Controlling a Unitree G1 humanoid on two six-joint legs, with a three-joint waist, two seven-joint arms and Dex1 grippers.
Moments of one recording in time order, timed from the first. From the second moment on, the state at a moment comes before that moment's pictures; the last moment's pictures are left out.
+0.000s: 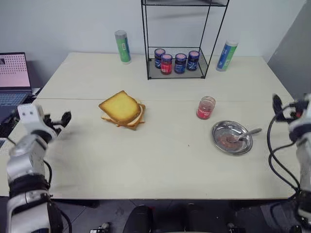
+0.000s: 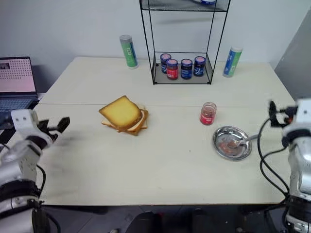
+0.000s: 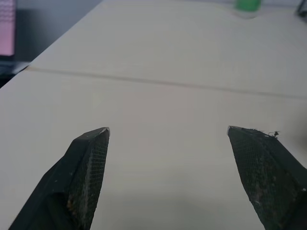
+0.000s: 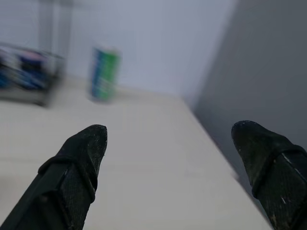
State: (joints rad) left arm -0.49 0.74 0.43 0.56 -0.39 0.31 -0.54; right arm -0.25 -0.62 -0.38 -0.27 0.38 0.42 0.28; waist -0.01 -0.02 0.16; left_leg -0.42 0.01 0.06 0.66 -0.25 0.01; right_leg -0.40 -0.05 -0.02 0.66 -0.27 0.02
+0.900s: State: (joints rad) left arm -0.76 0.64 0.25 0.74 -0.38 0.40 -0.70; right arm -0.46 -0.57 0.13 -0.46 0.71 0.86 0.58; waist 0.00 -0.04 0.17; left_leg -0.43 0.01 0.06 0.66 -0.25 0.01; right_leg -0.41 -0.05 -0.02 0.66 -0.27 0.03
